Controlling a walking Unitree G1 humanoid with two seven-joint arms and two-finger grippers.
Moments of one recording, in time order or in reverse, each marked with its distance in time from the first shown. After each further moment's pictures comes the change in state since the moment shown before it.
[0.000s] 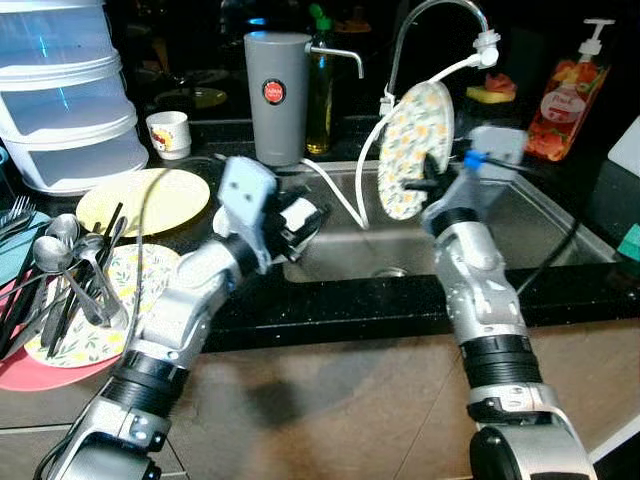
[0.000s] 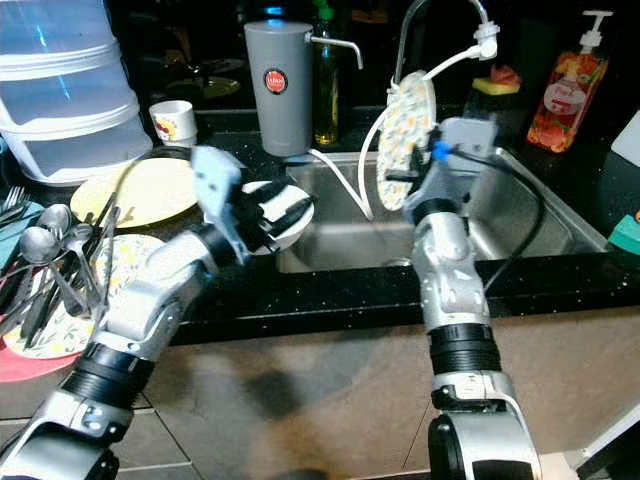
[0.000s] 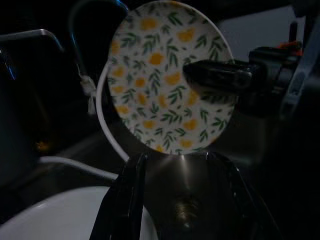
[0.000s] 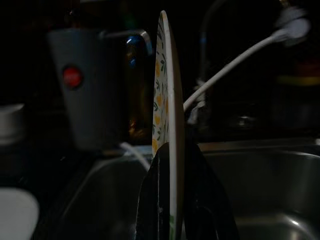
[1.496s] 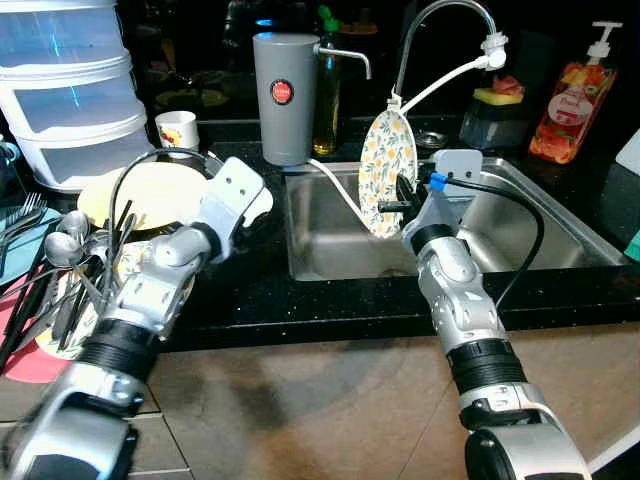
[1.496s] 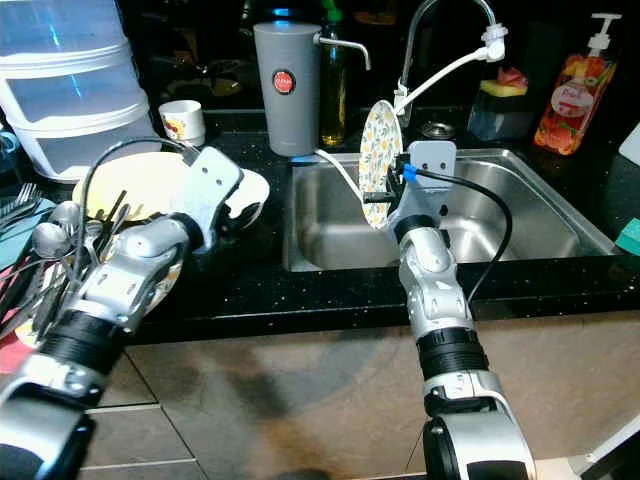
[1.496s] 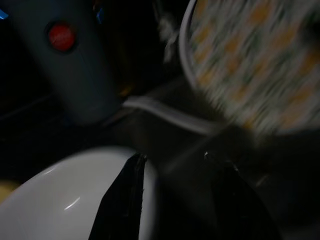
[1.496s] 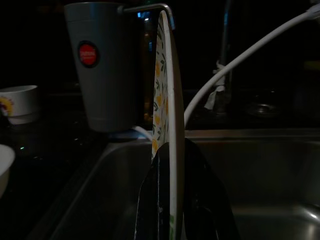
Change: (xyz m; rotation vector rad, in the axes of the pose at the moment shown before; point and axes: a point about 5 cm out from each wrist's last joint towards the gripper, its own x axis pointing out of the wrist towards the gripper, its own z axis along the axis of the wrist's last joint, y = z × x) left arm -0.002 0.044 -0.008 0.069 0.176 0.243; right arm -0.002 0.007 -0.020 0.006 0.038 0.035
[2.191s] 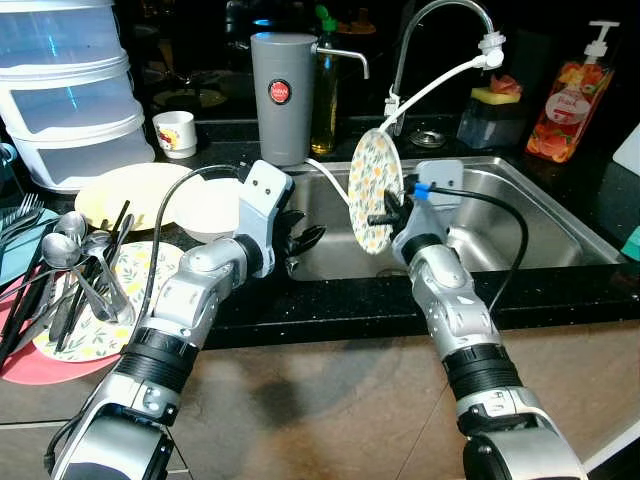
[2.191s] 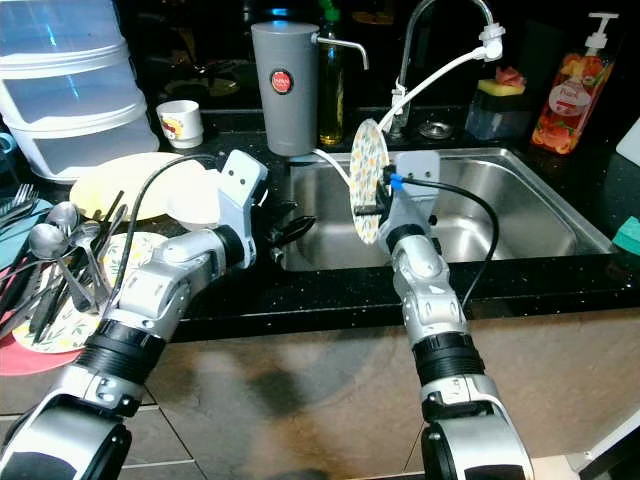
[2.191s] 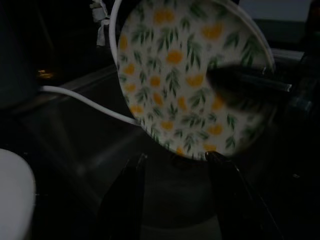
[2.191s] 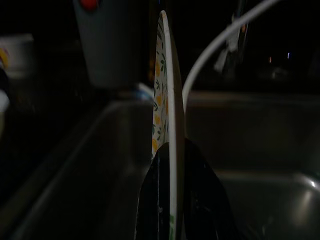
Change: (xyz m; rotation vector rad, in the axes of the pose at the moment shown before) left arm 0.006 -0.035 -0.011 -0.168 0.089 -0.210; right arm -0.008 0.003 -0.027 -0.053 0.159 0.047
